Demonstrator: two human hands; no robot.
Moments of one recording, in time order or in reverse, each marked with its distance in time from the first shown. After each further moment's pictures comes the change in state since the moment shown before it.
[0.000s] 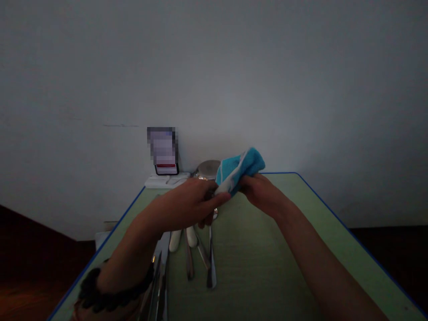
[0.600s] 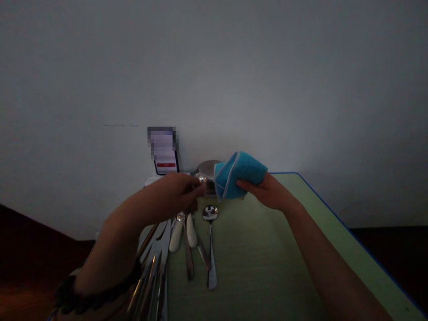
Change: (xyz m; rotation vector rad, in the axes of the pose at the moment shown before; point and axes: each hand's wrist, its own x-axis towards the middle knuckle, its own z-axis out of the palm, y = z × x) left_hand -0.005 -0.021 -0.016 0.181 0.053 -0.088; right_hand -0.005 0.000 -0.024 -0.474 -0.035 -0.269
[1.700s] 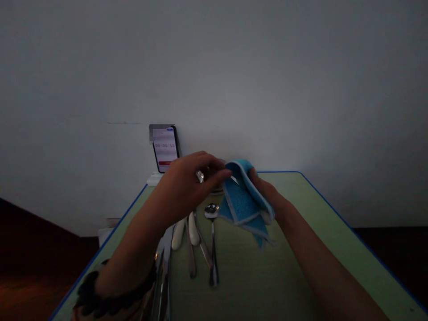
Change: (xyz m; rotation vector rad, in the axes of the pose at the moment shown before) left_hand 0.005 0.027 0.006 -0.085 0.535 0.195; right_hand -0.006 -0.008 0.017 0.360 -0.013 0.426
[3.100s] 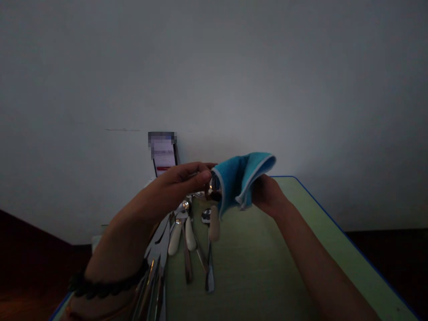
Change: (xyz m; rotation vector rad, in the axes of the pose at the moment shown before) left_hand -0.003 -0.016 -0.010 -0.772 -0.316 -0.203; right_hand 0.015 -0.010 -0.002 0.452 0.077 -0.059
